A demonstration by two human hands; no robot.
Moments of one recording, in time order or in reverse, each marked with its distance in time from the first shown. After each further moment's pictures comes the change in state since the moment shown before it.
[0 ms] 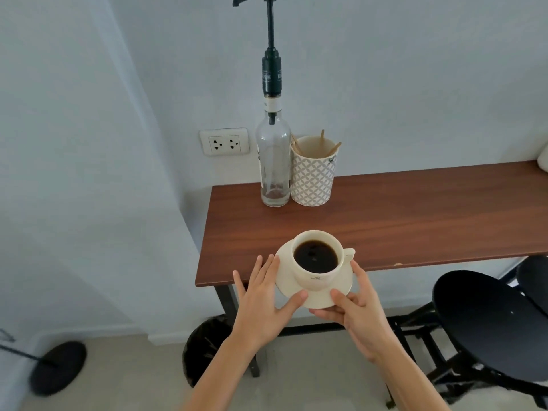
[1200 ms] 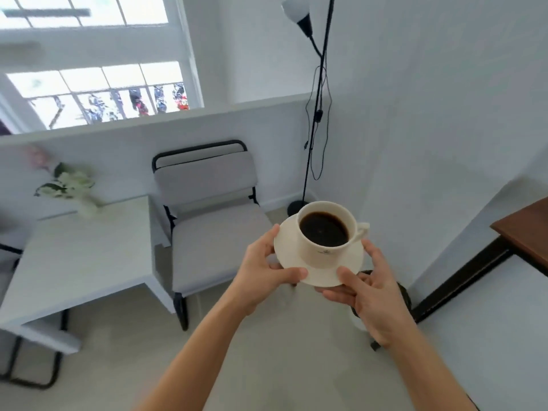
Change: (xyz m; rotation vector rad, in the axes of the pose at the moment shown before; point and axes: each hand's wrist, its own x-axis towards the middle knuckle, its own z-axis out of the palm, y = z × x) left_hand -0.482 0.013 -0.064 -0.867 0.977 -0.525; right_hand -0.279 0.076 0.158 -0.297 -1.131 0.203
